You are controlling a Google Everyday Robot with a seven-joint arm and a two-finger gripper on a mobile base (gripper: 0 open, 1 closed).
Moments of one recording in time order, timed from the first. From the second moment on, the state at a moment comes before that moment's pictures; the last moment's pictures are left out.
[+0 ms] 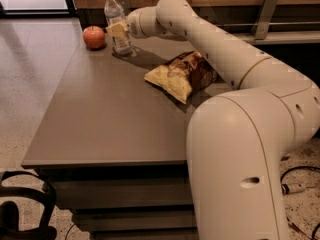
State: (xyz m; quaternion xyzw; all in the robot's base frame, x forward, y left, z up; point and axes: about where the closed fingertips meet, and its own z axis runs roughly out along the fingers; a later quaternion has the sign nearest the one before) arm 0.861 0.125 0.899 -0.37 0.72 0.23 0.54
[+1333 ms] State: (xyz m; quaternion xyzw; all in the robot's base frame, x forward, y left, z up) arm 0.863 0.137 0.888 -0.38 0.73 0.23 0.51
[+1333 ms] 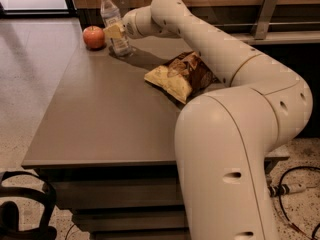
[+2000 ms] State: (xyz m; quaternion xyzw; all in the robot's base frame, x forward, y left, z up) arm 0.862 0.143 0.884 -0.39 0.73 0.23 0.51
